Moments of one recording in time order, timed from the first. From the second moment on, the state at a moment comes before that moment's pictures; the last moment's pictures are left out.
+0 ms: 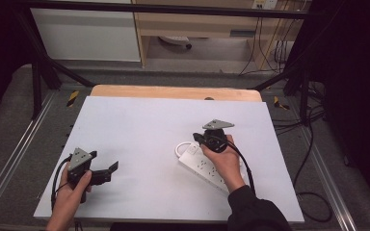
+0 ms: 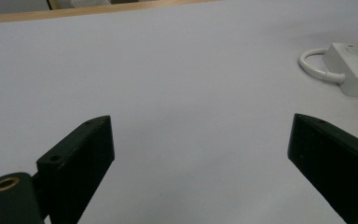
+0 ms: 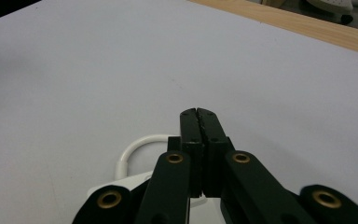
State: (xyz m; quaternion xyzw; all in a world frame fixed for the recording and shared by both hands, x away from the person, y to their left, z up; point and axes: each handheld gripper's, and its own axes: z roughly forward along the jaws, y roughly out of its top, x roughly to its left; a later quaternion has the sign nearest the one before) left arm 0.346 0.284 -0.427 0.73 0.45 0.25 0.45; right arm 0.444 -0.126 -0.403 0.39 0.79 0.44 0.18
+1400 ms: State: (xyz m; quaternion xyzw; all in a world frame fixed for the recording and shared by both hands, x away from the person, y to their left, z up) left arm 0.345 0.283 -0.427 0.73 0.45 0.25 0.45; right arm 0.440 -0.113 -0.421 0.38 0.83 0.38 0.16
